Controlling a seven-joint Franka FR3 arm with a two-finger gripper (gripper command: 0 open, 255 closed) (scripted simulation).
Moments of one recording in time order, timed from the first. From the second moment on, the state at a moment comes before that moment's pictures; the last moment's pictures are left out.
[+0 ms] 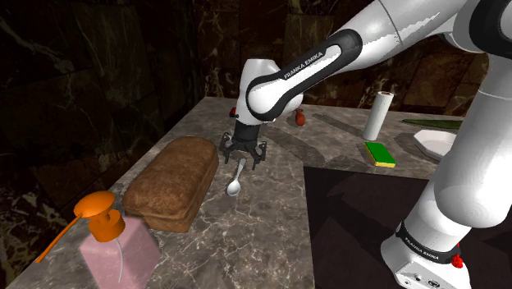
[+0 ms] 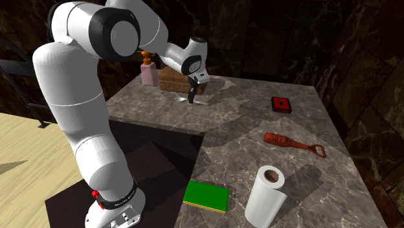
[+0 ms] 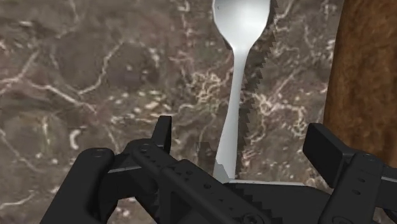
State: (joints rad) arm -0.04 0.09 0.34 -2.20 0.22 2.38 1.12
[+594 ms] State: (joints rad) arm -0.04 0.13 0.35 -2.21 0.21 2.43 1.13
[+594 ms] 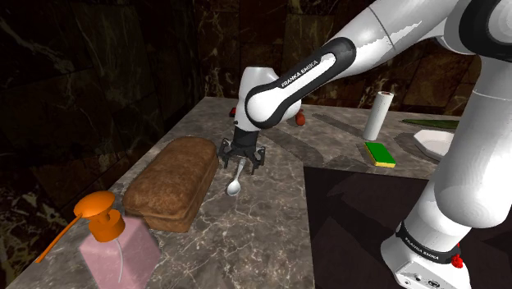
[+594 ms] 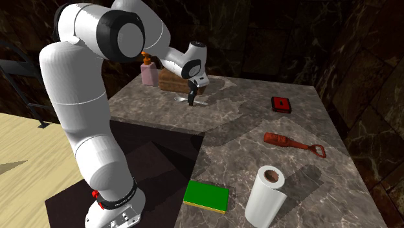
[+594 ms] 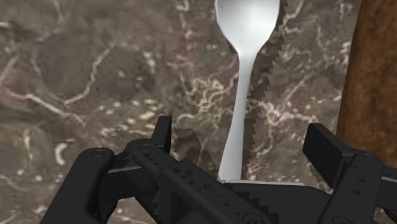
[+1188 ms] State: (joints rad) arm -0.04 0.13 0.34 -2.21 0.21 2.41 1.13
